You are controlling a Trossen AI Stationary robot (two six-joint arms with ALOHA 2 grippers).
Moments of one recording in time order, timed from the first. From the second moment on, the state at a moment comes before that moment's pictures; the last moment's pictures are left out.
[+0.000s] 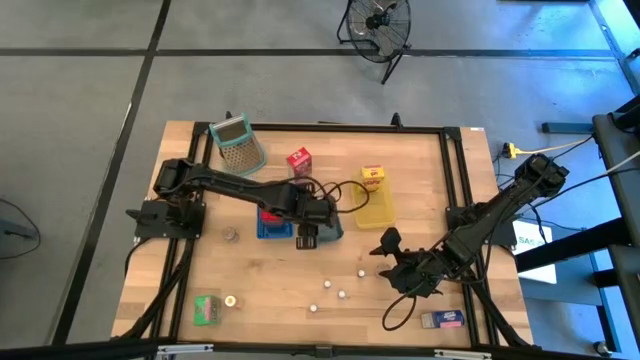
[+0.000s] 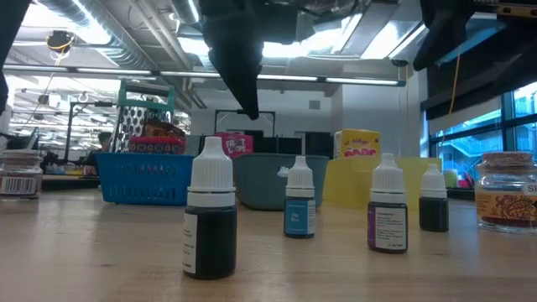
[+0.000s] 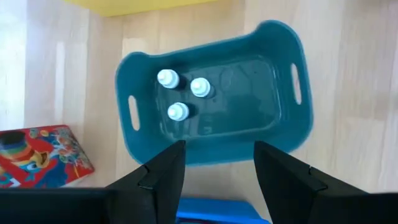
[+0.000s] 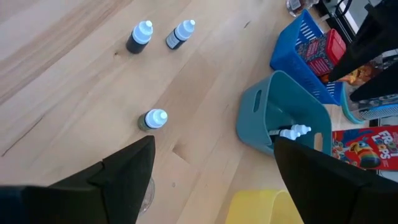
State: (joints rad) left arm -0.11 1.86 1.56 -0.94 -0.24 -0.15; right arm 0.73 1.38 0.83 -0.40 0.55 -0.20
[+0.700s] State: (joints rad) left arm -0.16 1.86 1.56 -0.96 -0.41 -0.16; right arm 0.73 1.38 0.83 -0.36 0.55 -0.24
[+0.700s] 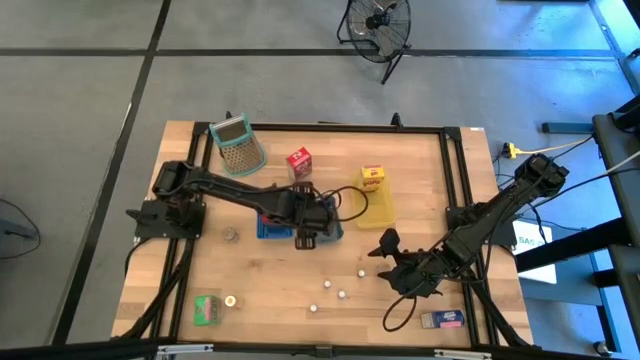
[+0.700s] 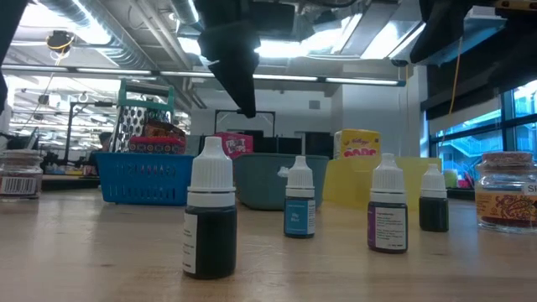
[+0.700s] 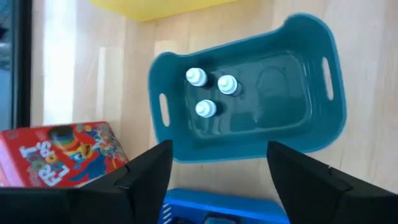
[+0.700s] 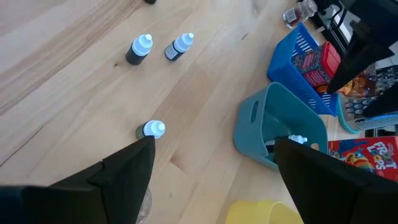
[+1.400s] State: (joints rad) left arm -0.32 1.86 1.56 -1.06 0.03 -0.41; right arm 0.73 1.38 0.83 -0.32 0.54 -0.24
